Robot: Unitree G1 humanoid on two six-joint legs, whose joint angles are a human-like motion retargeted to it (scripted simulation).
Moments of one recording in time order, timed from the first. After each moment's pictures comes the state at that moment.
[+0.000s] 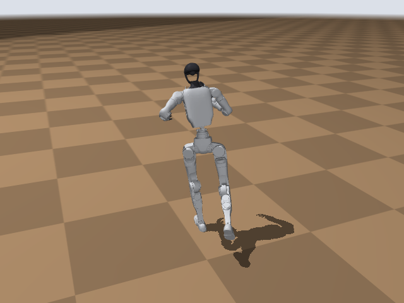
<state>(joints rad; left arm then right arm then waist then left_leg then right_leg) 0.70 0.75 0.15 -0.66 -0.81 -0.21 0.04 -0.33 -0.54 0.36 -0.77 0.41 -0.27 -0.16 0.30 -0.08 0.15 -0.24 0.05 0.37 0.30 -0.42 0.03 0.12 -0.09 0.02 0.75 -0.13 0.14</state>
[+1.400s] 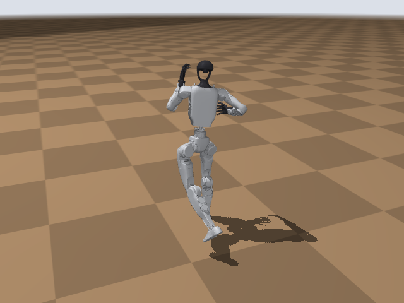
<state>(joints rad) -0.69 0.45 -0.16 -0.54 -0.51 -0.32 0.26 0.73 -0.85 -0.14 -0.60 0.49 -0.23 0.09 -0.41 0.00 0.07 0.41 -0.03 0.07 0.49 -0.12 0.04 -0.15 -0.24 -0.25 0.13 -0.36 0.23</state>
